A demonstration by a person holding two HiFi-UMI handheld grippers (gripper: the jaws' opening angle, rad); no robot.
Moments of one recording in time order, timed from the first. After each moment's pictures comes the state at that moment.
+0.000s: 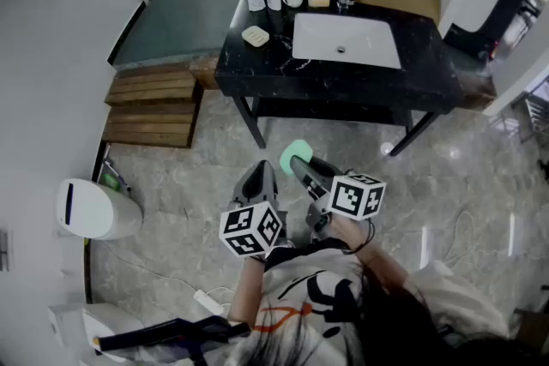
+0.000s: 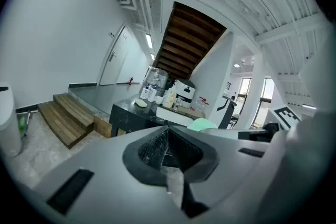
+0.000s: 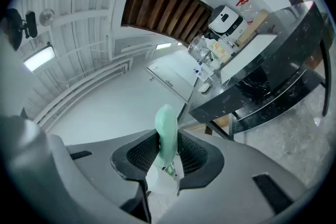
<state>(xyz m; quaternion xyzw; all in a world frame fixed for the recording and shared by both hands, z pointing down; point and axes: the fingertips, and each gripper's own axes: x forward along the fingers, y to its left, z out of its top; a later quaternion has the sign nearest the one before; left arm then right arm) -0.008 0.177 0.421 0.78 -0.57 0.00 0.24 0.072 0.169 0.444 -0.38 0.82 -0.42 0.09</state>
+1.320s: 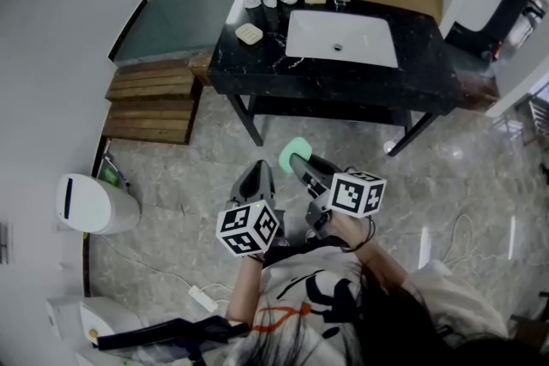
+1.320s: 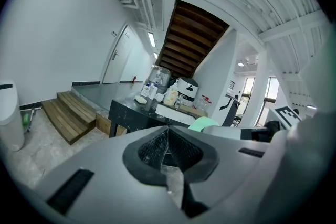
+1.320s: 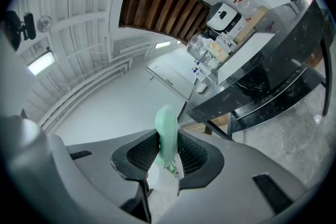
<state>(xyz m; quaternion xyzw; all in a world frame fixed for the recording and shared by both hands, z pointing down) 0.020 0.172 0.433 0.77 -0.59 0.00 0.25 0.104 0.160 0.447 -0.37 0.82 -0.43 0.09</state>
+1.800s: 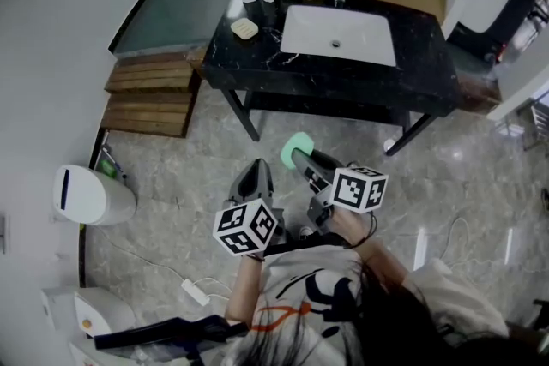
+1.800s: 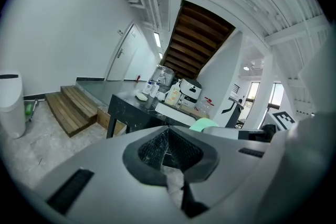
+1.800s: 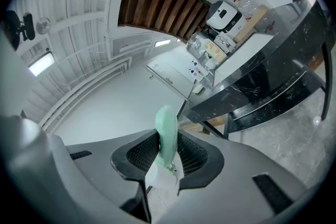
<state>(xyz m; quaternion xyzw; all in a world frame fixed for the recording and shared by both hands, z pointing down) 0.045 0.171 0.441 0.75 -0.60 -0.02 0.27 0.137 0.150 0.453 -0.36 0.82 -0.44 0.08</state>
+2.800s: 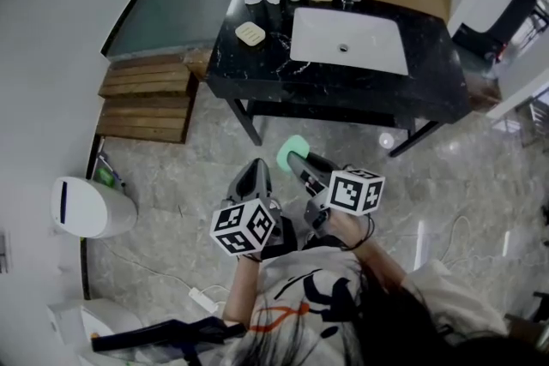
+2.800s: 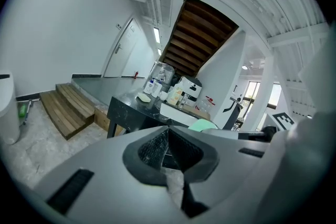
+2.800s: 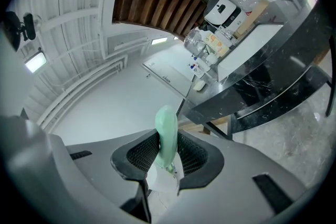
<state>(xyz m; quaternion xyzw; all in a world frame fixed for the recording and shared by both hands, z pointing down) -0.001 0.110 0.450 0.76 -0.58 -0.01 0.28 0.085 0.098 0.469 -0.37 0.81 -0.45 0.07</state>
